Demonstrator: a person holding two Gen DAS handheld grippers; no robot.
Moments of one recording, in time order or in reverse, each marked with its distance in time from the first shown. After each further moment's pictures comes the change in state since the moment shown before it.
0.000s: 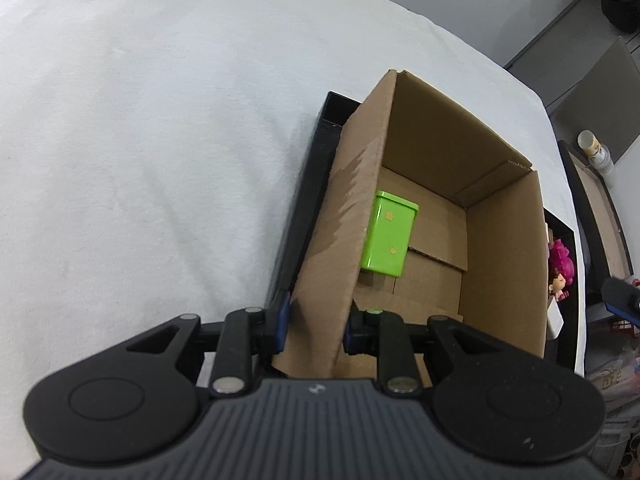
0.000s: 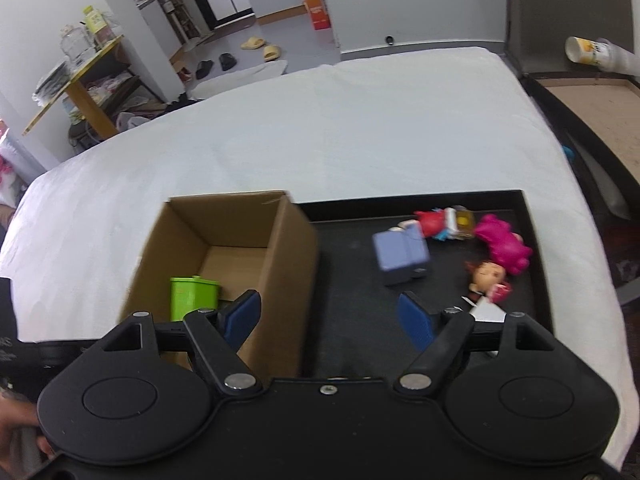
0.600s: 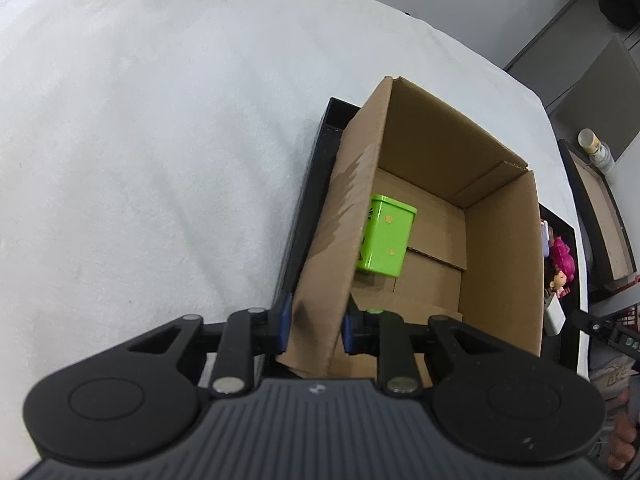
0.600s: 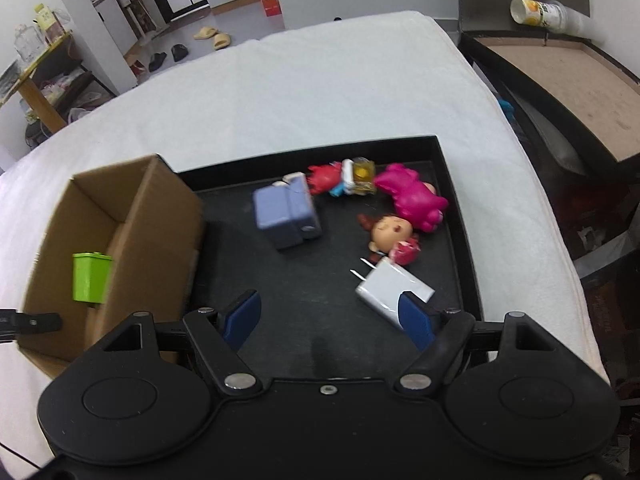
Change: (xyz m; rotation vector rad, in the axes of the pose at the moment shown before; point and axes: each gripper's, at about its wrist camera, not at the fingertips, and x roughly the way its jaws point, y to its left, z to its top) left arm -0.008 -0.004 -0.003 0.015 -0.018 0.011; right arm 0.028 -0.072 -0.032 0.042 0.034 -0.106
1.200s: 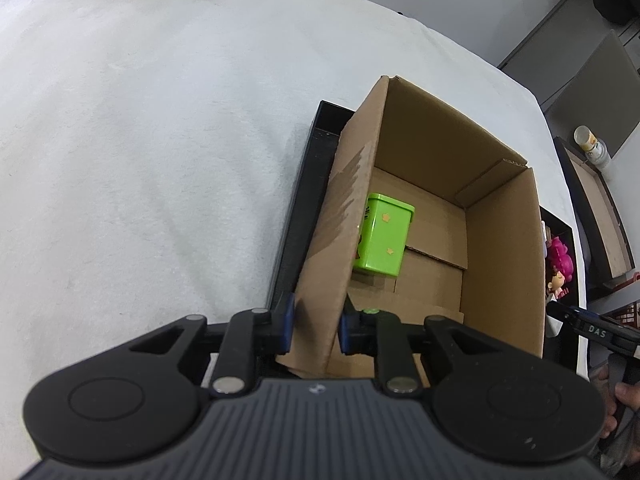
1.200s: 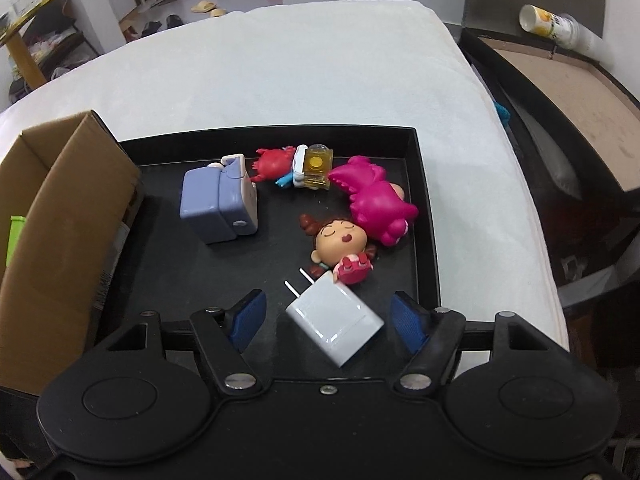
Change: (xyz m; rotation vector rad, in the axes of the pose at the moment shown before) left arm 0.002 0.002 0.001 0.016 -0.006 -0.010; right arm 0.043 -0.023 0.007 -0.130 0.022 -0.074
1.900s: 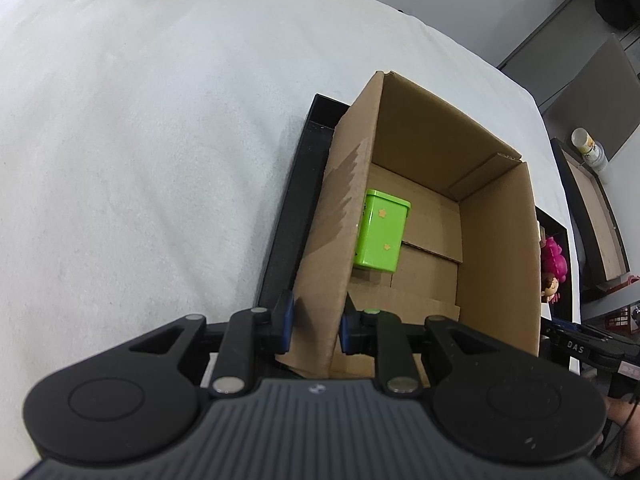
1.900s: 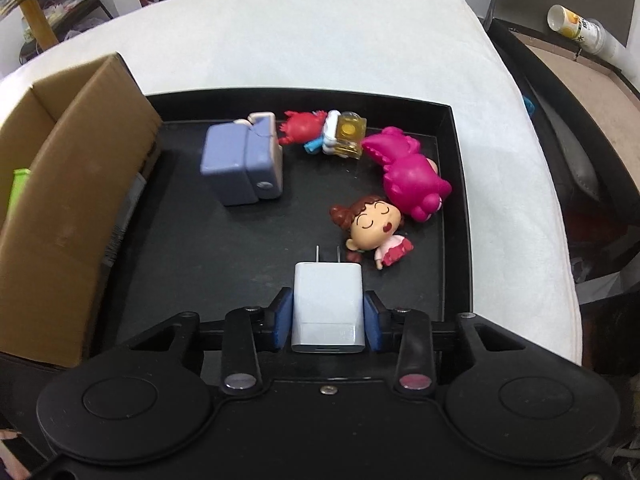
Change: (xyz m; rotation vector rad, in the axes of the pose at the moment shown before) left arm 0.000 -0.002 -0.003 -0.005 0.018 -0.014; right arm 0.001 0.009 0.002 -0.068 0.077 0.012
